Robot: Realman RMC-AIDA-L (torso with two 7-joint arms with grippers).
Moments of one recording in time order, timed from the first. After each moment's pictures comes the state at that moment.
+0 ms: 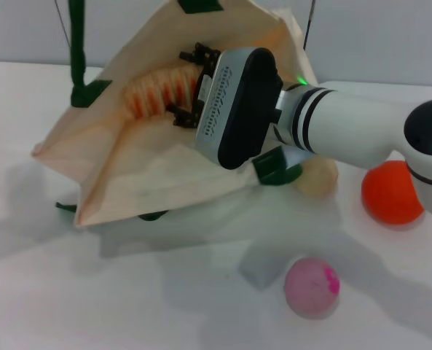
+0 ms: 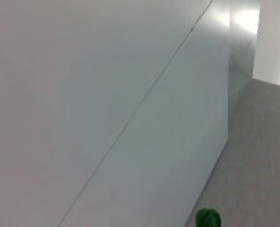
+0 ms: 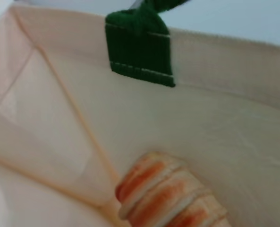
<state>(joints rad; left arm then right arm) -0.75 -1.80 0.35 0.37 -1.60 -1.80 1.27 0.88 2.04 -2.24 -0.80 2.06 0.07 -2.10</state>
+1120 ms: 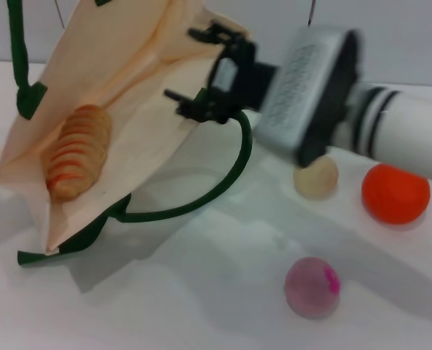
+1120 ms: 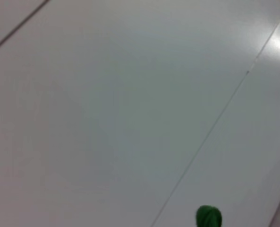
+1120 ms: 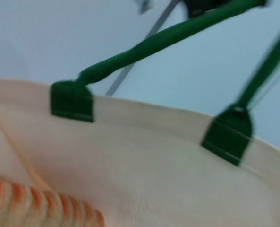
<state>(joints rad) -0.68 -1.75 0.34 0.37 -1.65 -1.69 1.26 0.59 2.01 -2.01 -1.11 1.91 0.33 -2.09</state>
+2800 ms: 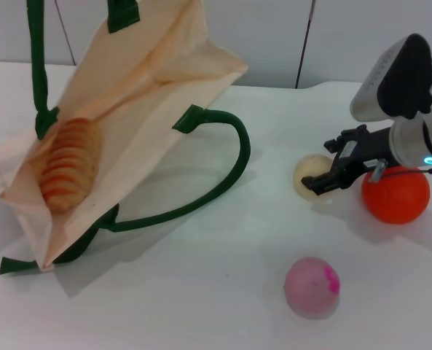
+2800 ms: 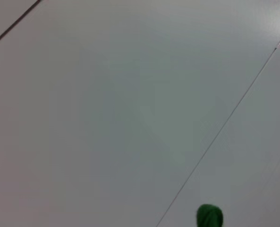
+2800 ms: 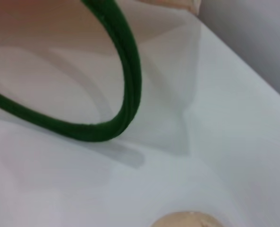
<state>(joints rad) -0.67 -1.79 0.35 0.36 -1.61 -1.63 1.31 0.79 2.02 -1.37 -0.68 0.87 0.95 -1.23</state>
